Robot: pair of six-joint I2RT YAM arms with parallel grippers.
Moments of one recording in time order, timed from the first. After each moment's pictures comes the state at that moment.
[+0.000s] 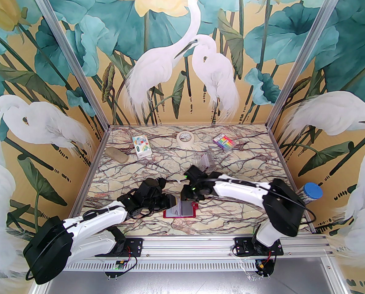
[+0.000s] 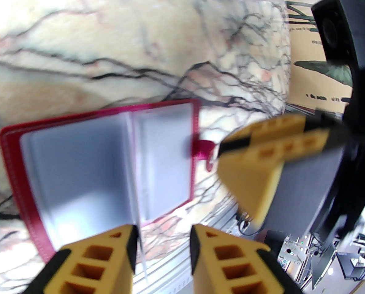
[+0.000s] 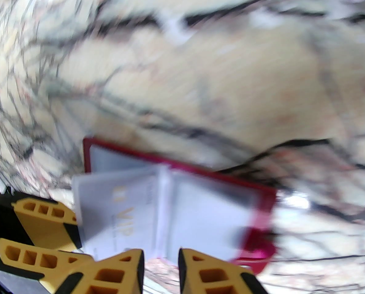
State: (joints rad) left arm -0.72 1.12 0.42 -0.10 0.41 -0.98; right arm 0.85 1.59 0.98 -0.50 -0.27 0.85
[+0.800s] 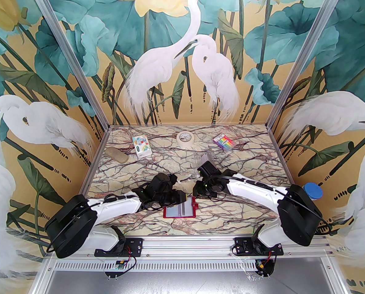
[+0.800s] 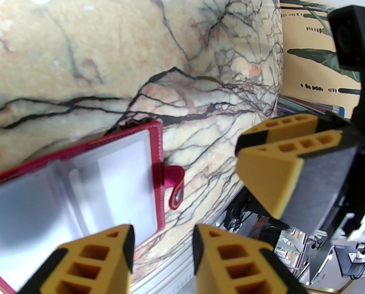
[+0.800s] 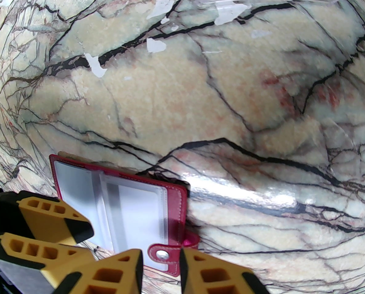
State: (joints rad) left arm -0.77 1.40 0.54 0.04 0.46 -0.99; right arm 0.75 1.49 0.91 -0.57 -0.25 0.81
